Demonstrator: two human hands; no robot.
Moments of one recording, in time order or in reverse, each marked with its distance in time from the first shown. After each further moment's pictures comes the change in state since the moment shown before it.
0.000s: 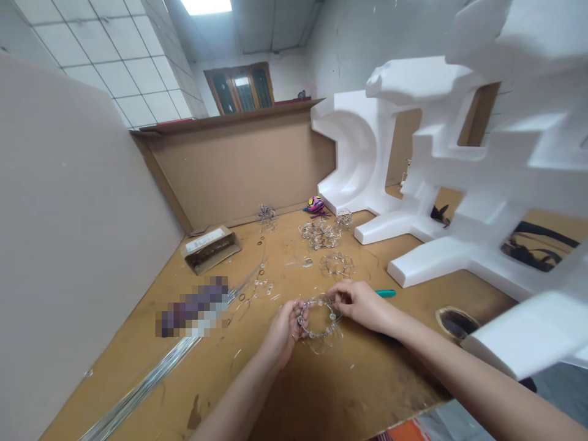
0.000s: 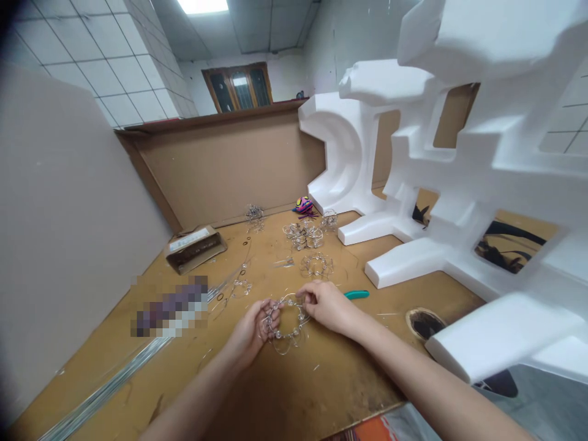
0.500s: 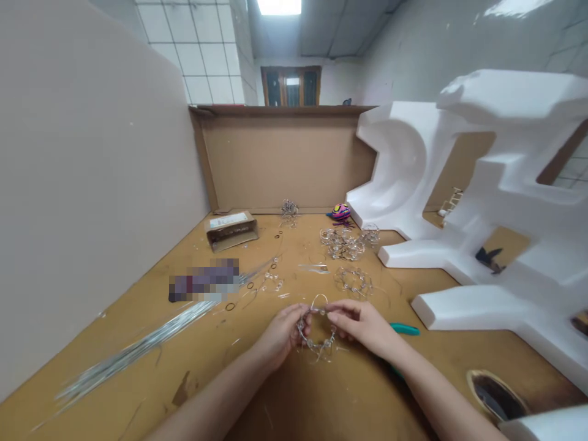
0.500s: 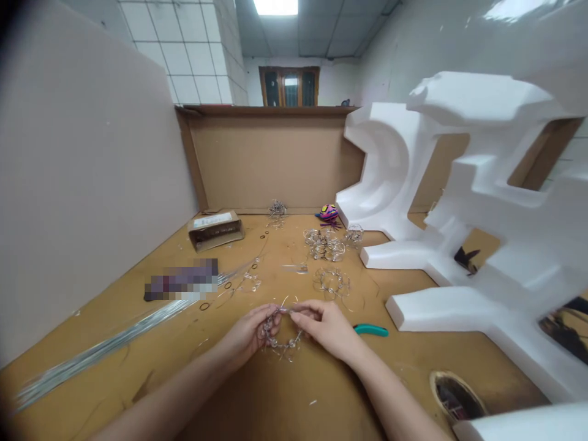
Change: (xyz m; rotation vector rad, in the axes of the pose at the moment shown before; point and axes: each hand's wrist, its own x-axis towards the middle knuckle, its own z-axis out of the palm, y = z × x) left_hand 0.005 -0.005 -0.011 -0.034 -0.007 0.083; right_hand 0.018 -0.008 0.011 0.304 -0.231 0.145
